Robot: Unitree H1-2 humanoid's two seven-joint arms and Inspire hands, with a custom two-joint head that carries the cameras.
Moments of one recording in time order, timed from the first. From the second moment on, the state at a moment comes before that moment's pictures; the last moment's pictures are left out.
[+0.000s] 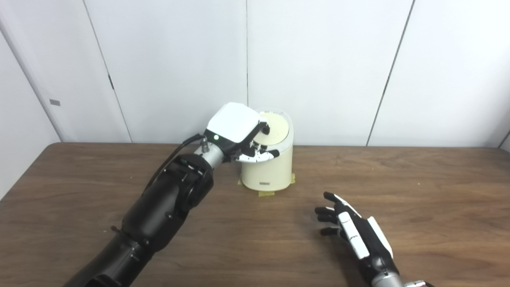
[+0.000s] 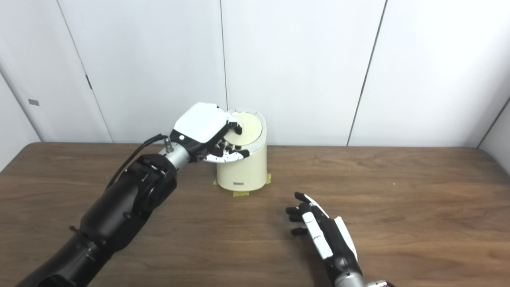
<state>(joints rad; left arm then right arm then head) -0.72 0.32 -0.48 0.13 1.09 0.02 -0.24 0.02 -0.07 0.11 -0.30 -0.17 0.33 0.05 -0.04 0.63</state>
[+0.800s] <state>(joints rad) -0.72 0.34 -0.53 0.11 1.11 0.02 -0.26 0.02 -0.05 0.10 -0.33 -0.15 0.38 0.05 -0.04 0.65</state>
